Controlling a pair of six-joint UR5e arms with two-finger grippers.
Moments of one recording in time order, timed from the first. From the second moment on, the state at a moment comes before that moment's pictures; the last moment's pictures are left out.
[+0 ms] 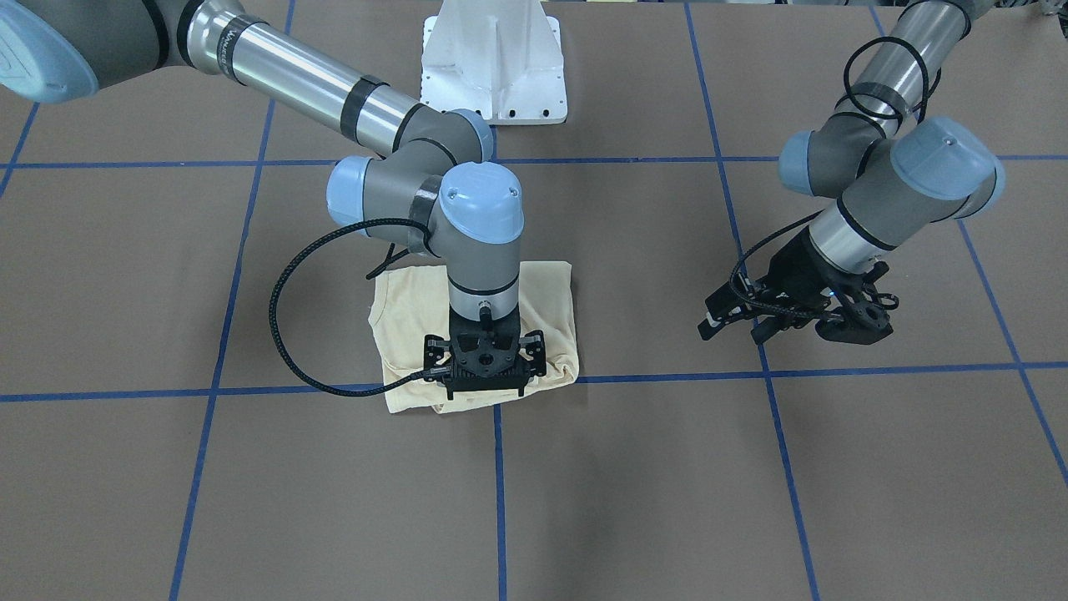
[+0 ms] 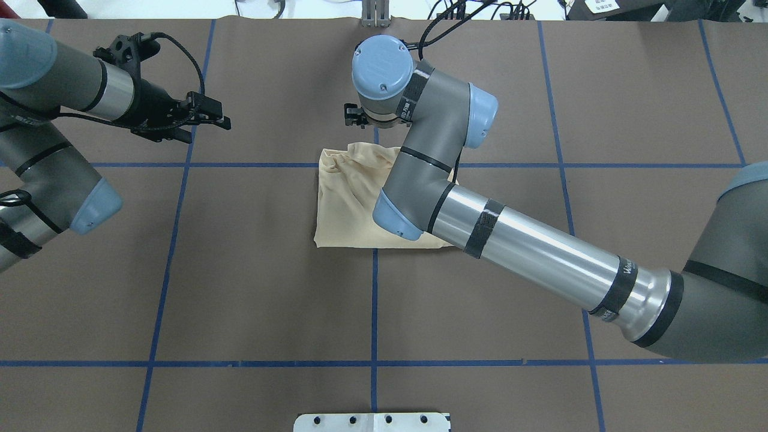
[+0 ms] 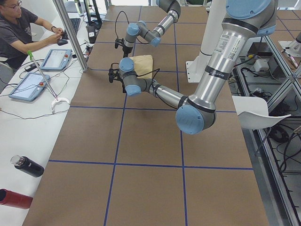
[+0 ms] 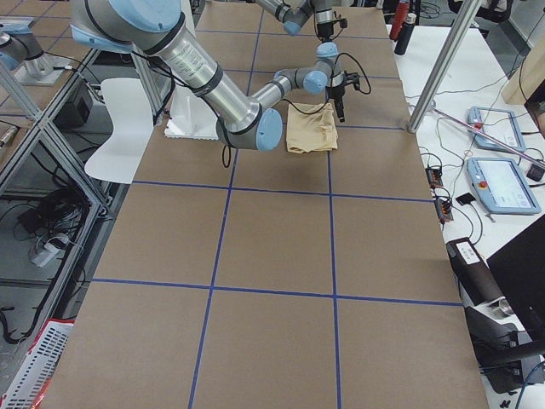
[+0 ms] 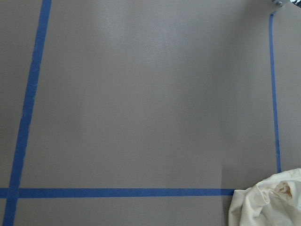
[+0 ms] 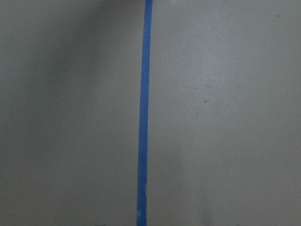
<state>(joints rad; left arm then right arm) -0.93 -1.98 -1.50 -2.37 -2.20 -1.27 0.65 -0.55 1.10 -1.32 1.67 1.09</state>
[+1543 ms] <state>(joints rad) -0.95 -1.98 -1.49 -2.36 -2.20 -1.25 0.56 -0.56 1.17 -1.45 1.82 1.13</state>
